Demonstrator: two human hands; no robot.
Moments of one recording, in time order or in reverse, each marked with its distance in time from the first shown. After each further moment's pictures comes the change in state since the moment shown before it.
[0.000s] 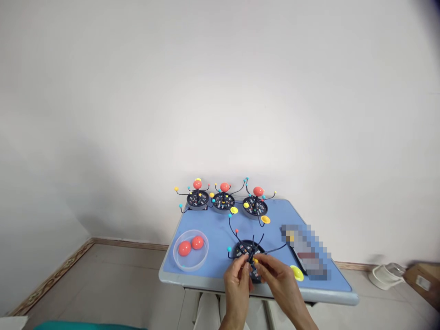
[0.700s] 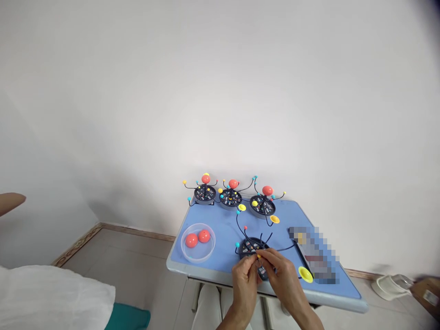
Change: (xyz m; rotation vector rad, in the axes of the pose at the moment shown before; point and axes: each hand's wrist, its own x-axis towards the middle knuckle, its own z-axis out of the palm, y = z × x) left_hand -0.004 0.017 0.004 0.054 -0.101 0.092; right_hand 0.009 -0.001 0.008 -0.393 -0.021 -0.319
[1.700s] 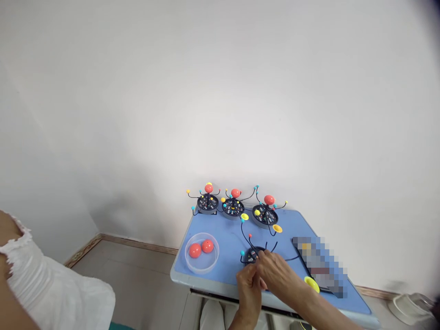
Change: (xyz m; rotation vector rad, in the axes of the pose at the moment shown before) left_hand 0.015 -0.015 0.005 -0.045 0.076 0.105; right_hand 0.026 -0.015 0.000 -1.004 -0.364 -0.600
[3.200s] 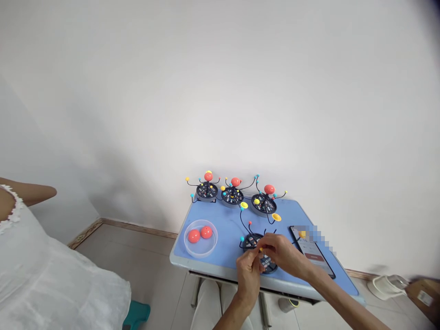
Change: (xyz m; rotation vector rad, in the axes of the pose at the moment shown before) left_hand -0.006 -0.009 0.003 0.009 -0.054 0.018; right_hand 0.005 0.042 -0.014 1.017 -0.251 0.357
